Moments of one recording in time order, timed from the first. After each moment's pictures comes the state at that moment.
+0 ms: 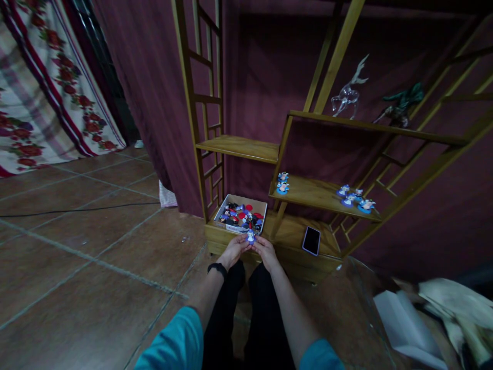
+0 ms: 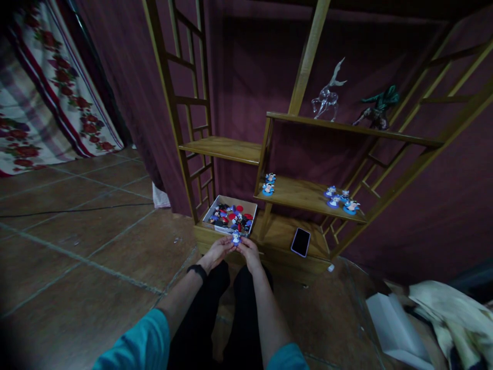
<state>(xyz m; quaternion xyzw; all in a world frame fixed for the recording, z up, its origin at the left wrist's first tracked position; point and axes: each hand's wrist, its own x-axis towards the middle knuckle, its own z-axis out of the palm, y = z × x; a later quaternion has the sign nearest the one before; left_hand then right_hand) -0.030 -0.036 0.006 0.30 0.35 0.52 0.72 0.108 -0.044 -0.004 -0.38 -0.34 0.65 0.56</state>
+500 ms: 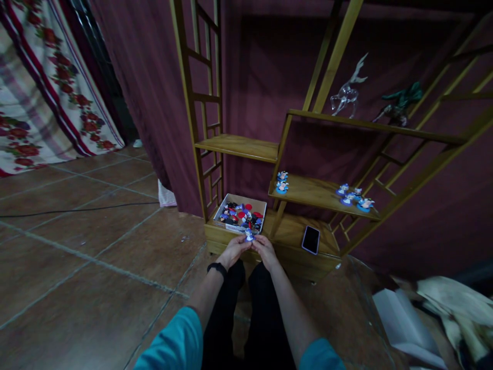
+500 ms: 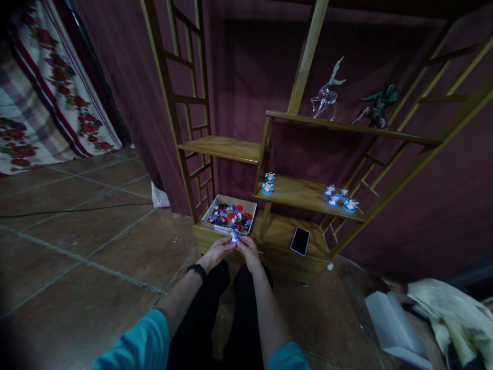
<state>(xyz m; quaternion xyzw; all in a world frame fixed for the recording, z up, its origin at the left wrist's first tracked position) -0.028 -0.042 0.017 0.38 0.33 0.48 0.72 0.108 -0.047 0.000 -0.39 -0.36 0.62 0.57</state>
